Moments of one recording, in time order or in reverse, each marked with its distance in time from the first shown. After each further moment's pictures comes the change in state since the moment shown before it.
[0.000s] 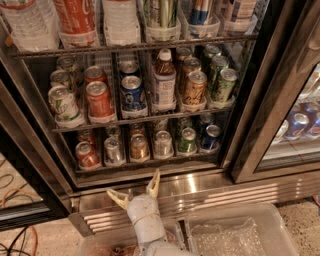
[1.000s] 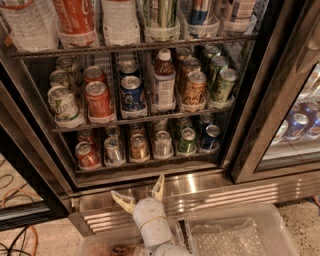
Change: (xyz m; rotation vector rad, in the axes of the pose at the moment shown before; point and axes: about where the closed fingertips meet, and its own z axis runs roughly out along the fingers) arm 0.003 -0.010 -0.016 -0.022 0.046 0.033
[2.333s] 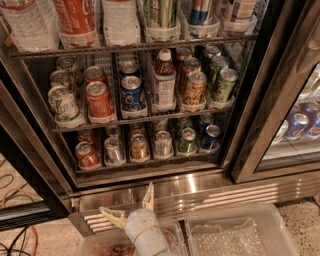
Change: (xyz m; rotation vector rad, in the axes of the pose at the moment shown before) arm 0.011 0.047 -0.026 -0.138 0.098 0.038
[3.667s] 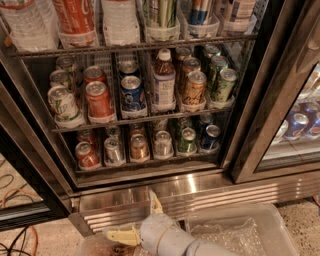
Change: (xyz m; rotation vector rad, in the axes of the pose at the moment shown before) arm -0.032 0.017 -0.070 -0.331 0.227 0.132
